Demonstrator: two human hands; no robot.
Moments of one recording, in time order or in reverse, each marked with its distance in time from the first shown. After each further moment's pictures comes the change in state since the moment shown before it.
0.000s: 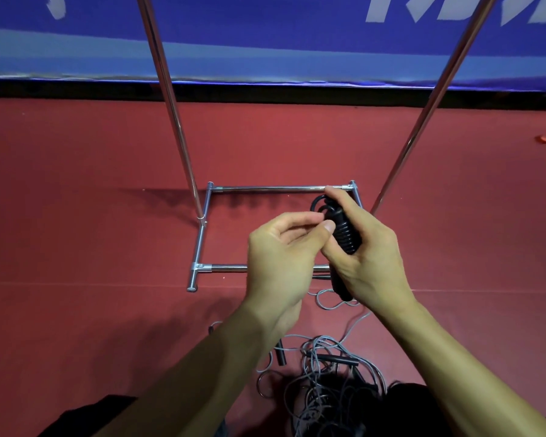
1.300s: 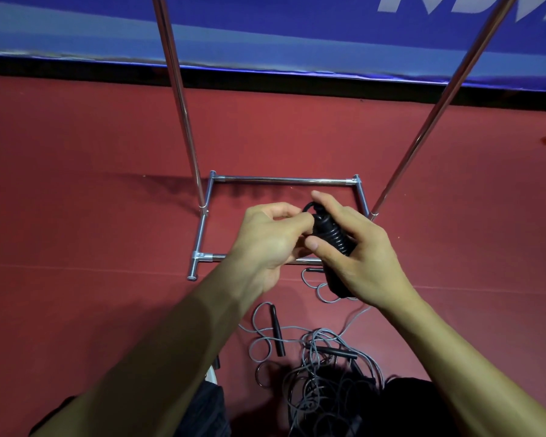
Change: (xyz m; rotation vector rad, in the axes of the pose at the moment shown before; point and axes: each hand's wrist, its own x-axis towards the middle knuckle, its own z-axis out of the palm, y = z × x) left_hand 0.034 0.009 -0.027 0.187 -0.087 -0.239; right_hand 0.000 0.008 0.013 0.123 -0.216 -0.055
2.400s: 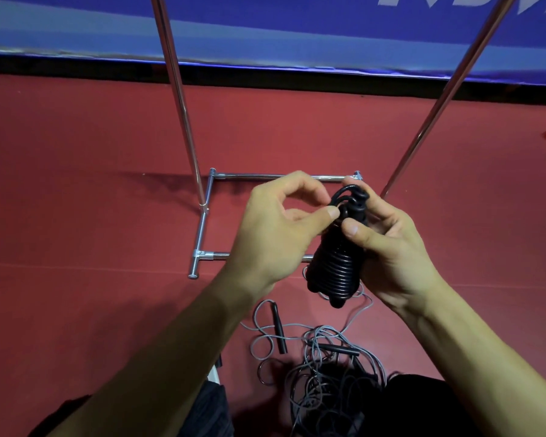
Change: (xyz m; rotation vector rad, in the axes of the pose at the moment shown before) left_hand -0.021 0.010 -0.006 0.223 -0.091 0.503; right_hand 0.004 -0.020 -0.009 1.065 0.015 0.324
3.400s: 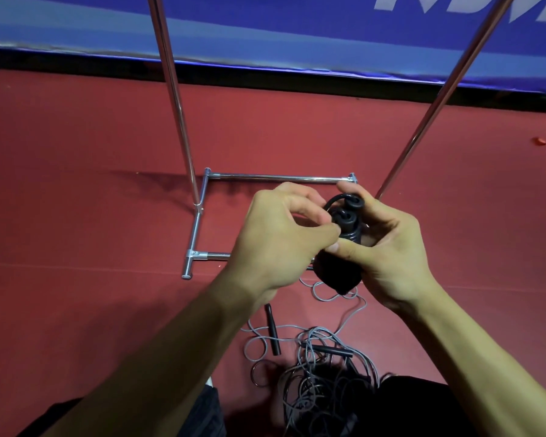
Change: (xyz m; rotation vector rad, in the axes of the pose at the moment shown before) left_hand 0.000 -0.002 0.007 0.071 0.012 -0.074; right_hand -0.006 -0.004 -0.001 -0.382 0.009 -0.160
